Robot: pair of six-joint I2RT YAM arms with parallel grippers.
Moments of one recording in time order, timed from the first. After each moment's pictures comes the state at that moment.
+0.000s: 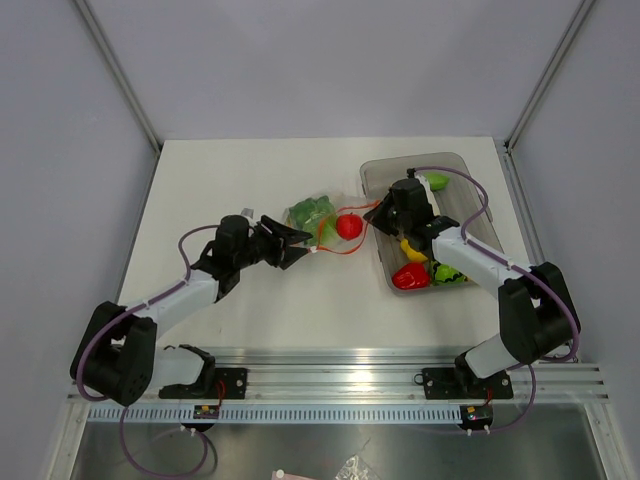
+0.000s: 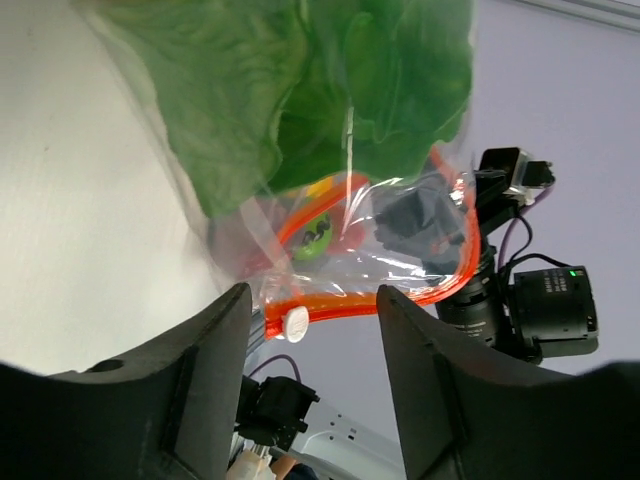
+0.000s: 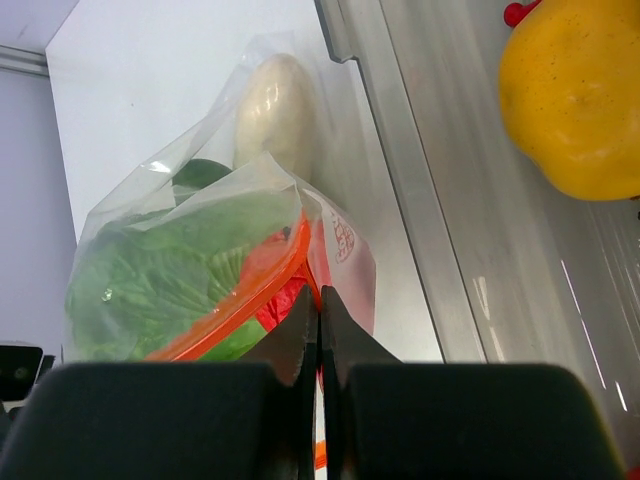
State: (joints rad) left arm -0.41 1.27 0.58 0.27 0.42 -1.52; right arm 0.47 1.51 0.98 -0.05 0.04 0.91
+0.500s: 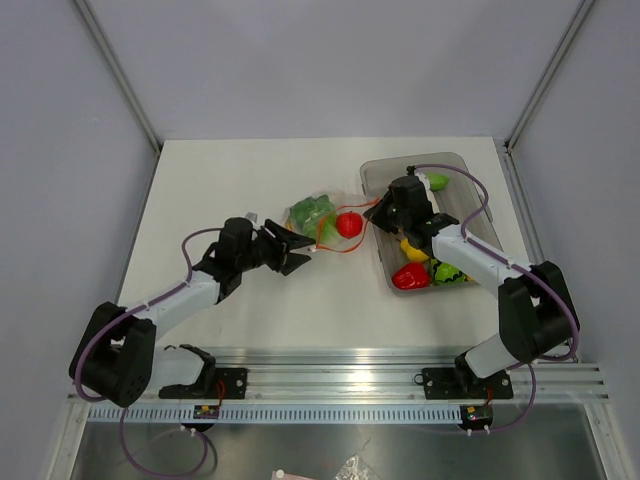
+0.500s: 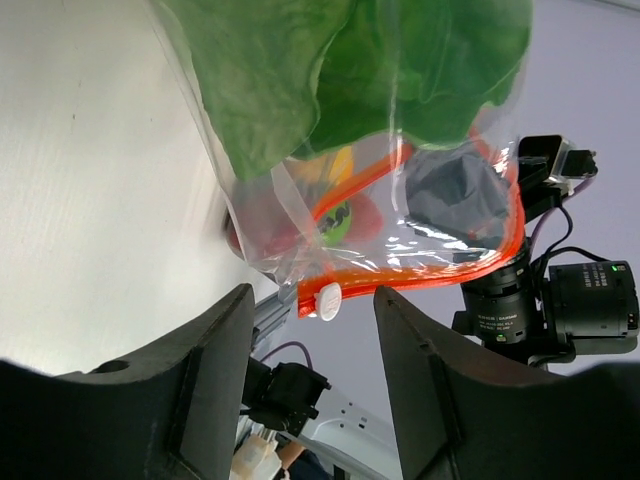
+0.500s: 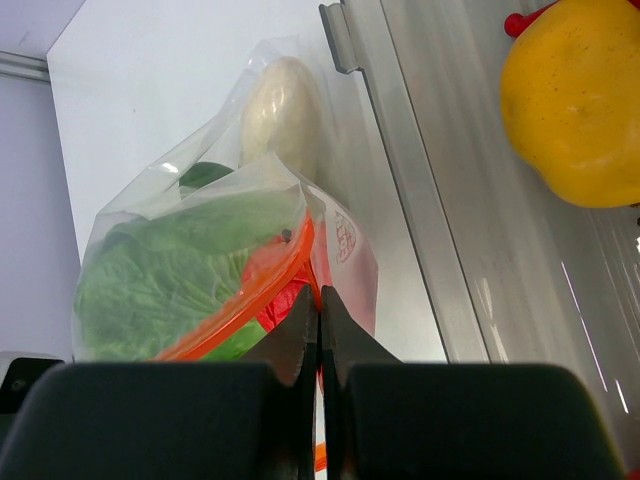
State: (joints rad) left arm -0.43 1.25 0.57 0.20 0.42 -1.51; right arm 0.47 1.52 1.01 -0.07 0.05 0.90
